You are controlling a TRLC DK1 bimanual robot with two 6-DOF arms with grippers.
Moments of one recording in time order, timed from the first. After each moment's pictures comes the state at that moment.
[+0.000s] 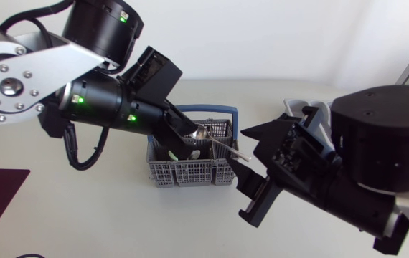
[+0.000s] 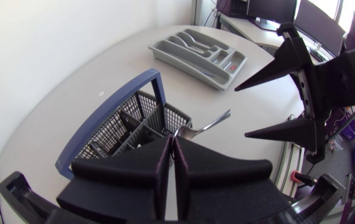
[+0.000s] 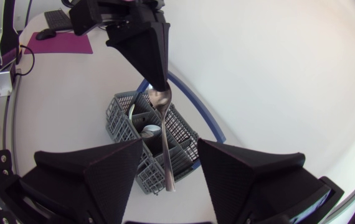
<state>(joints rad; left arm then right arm) -0.69 1.38 1.16 -0.52 0.18 0.18 0.96 0.97 0.66 -0.13 0.31 -0.42</state>
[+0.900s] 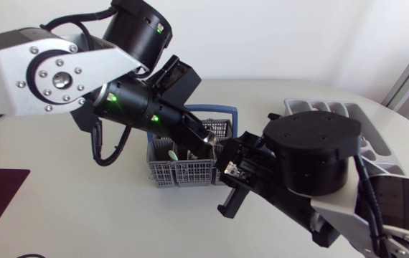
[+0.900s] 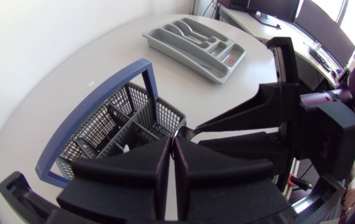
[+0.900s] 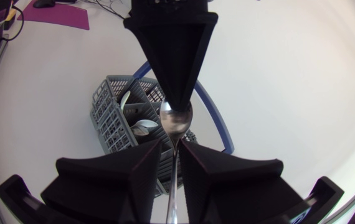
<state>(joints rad) -0.71 1.50 1.24 -0.55 0.19 0.13 0.97 1.20 0.61 0.14 0.41 -0.59</state>
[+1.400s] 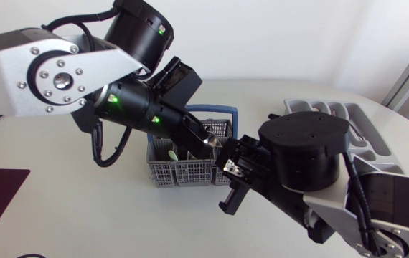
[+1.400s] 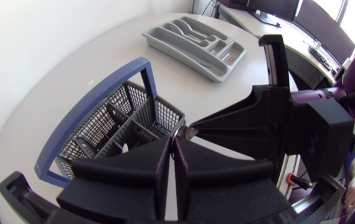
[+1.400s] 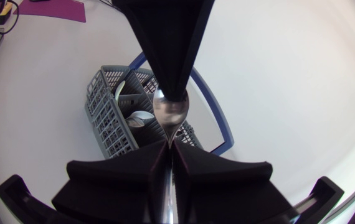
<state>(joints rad) -0.72 1.50 1.24 -0.56 0.18 0.13 0.95 1.22 0.61 0.15 0.43 -0.59</state>
